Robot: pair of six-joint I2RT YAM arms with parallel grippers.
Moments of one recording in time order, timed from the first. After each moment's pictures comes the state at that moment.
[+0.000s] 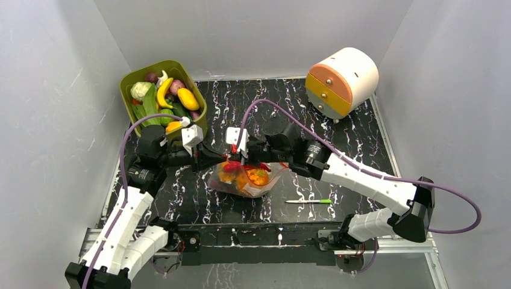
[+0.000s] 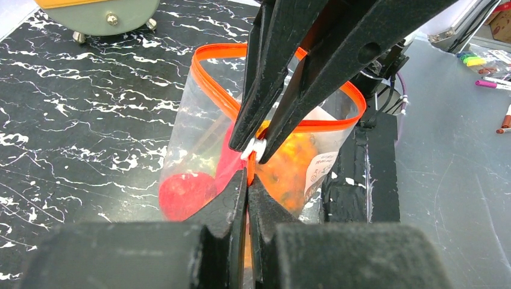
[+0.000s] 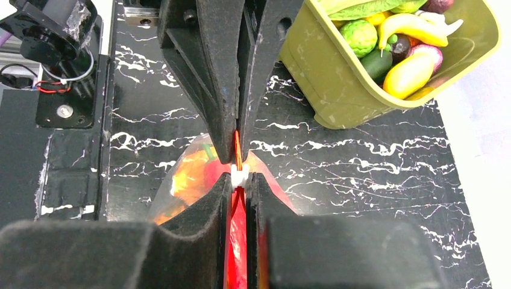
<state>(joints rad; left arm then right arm) -0.26 0.81 0.79 -0.28 1.08 0.16 1.02 1.32 1.26 -0.29 -0.32 -0.45</state>
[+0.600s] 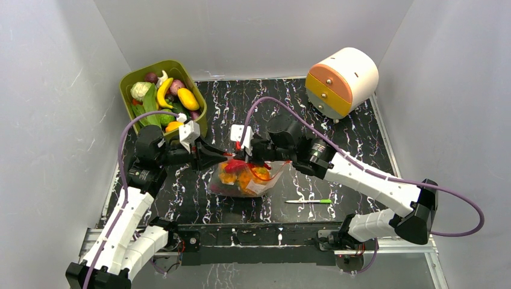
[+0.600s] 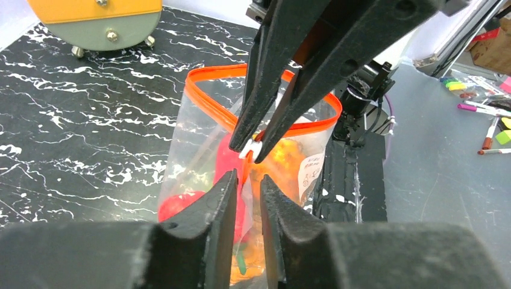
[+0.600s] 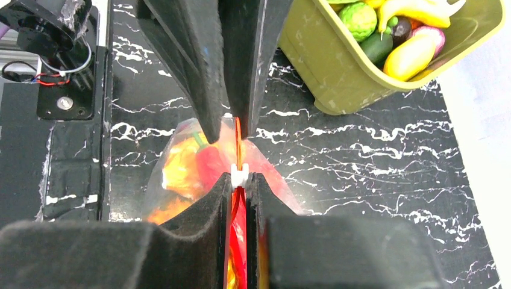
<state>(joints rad) -0.26 0.81 0.77 -0.17 1.09 0.03 1.00 1.30 1.26 -0.33 -0.32 -0.44</state>
